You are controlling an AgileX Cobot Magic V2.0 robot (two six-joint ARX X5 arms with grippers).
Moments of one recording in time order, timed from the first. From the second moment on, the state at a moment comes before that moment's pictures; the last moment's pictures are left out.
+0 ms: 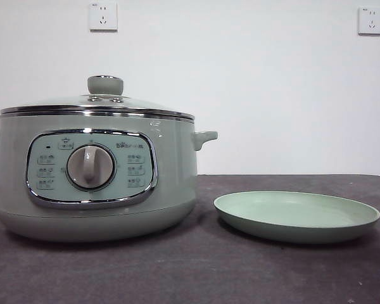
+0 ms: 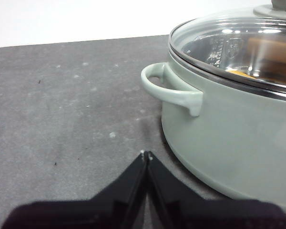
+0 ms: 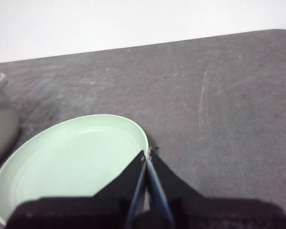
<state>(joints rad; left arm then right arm) -0.08 0.00 0.04 -0.25 0.01 0.02 0.12 0.01 0.02 -0.17 -0.05 0.11</state>
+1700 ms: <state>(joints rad) -0.08 0.62 0.67 -0.42 0.47 -0.15 0.12 0.70 0.72 -0.48 -0.41 0.22</state>
